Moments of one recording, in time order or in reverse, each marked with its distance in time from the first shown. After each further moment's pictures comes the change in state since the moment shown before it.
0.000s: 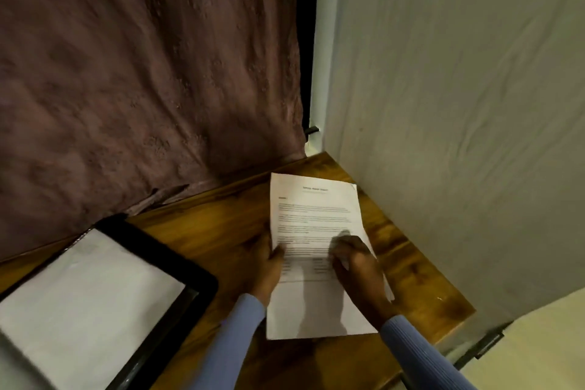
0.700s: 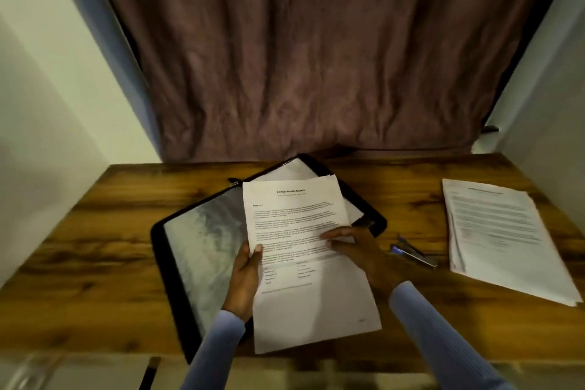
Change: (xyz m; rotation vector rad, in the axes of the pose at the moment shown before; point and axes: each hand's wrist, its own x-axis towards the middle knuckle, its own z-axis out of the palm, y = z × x) left_hand -0.257 -0.058 -0.320 -0.371 0.466 -0.058; right_hand -0.109 -0.294 0.094 0.802 -0.644 -0.020
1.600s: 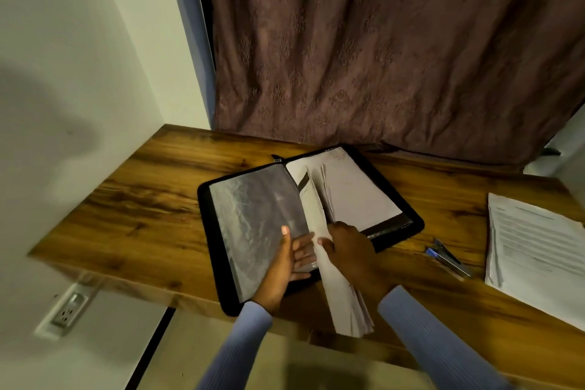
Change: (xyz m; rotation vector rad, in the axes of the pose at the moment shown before) left_hand -0.042 0.011 -0.012 -0.006 -0.141 -0.245; right_hand -0.037 -0.054 0.089 -0.979 -0.120 -0.197
